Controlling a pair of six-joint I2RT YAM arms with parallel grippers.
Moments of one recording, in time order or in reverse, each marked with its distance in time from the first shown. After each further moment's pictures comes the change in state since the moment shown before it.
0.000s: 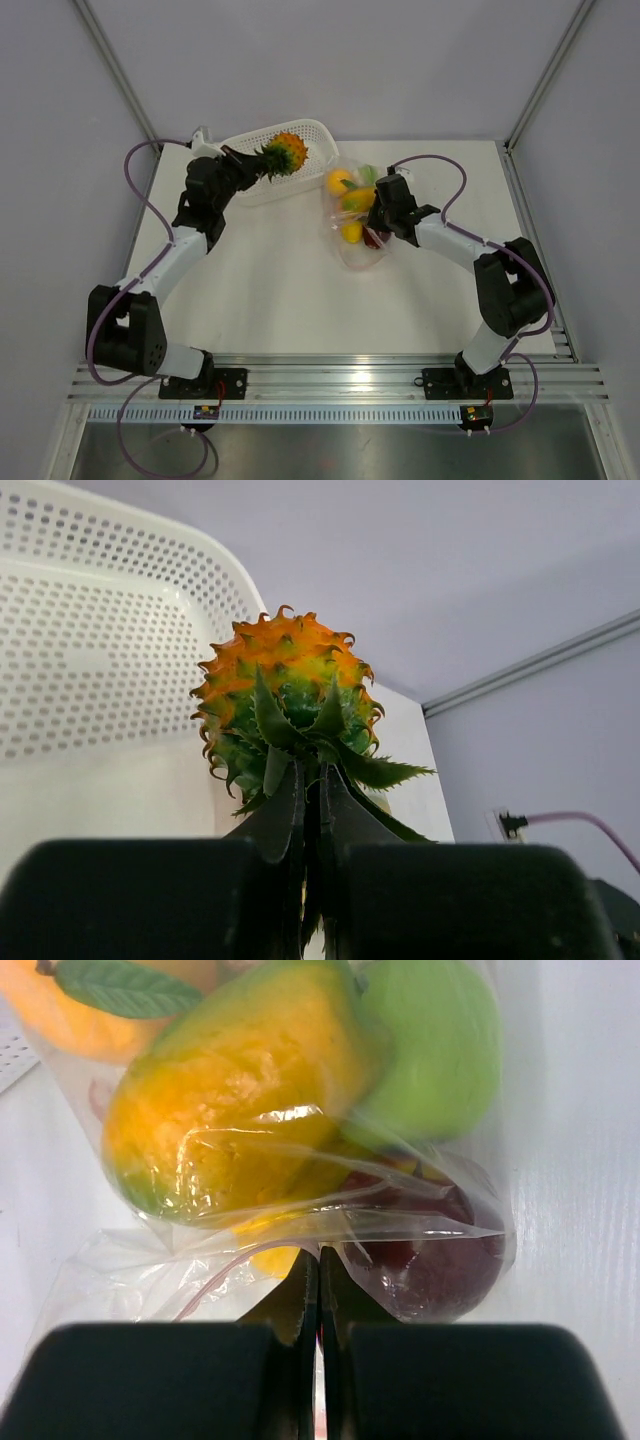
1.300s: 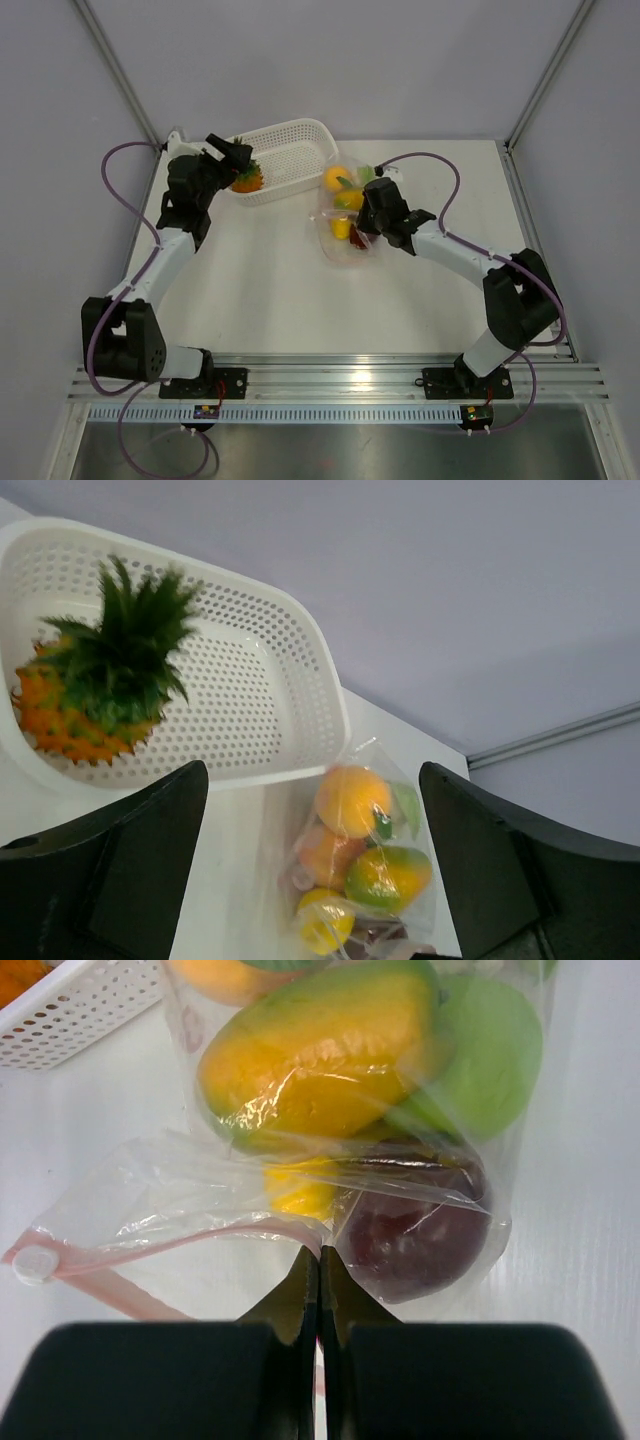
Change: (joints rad) left arm 0.128 0.010 0.051 -0.076 -0.035 0.032; right arm 0.099 -0.082 -0.006 -0.005 0.044 -0.011
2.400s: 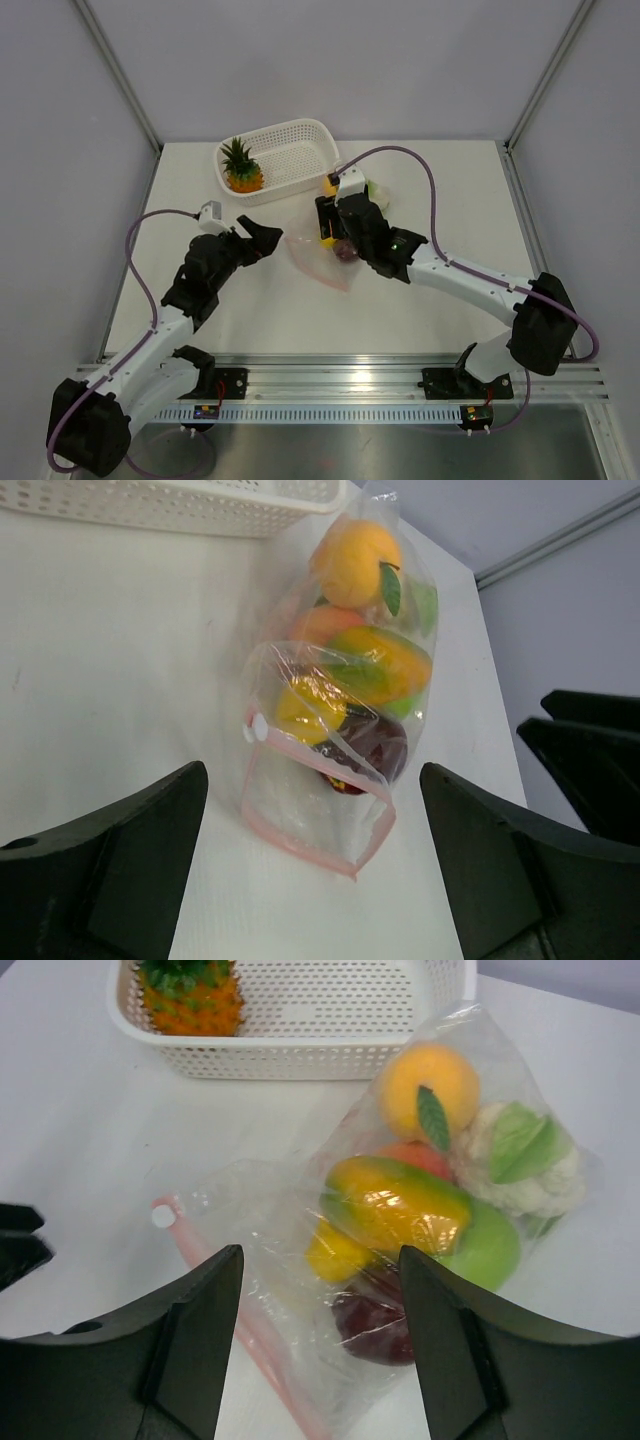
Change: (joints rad) left arm -0.285 -0.508 -0.521 -0.112 -0.041 0.024; right arm 0.330 -0.148 0.032 0.119 0.269 -0.411
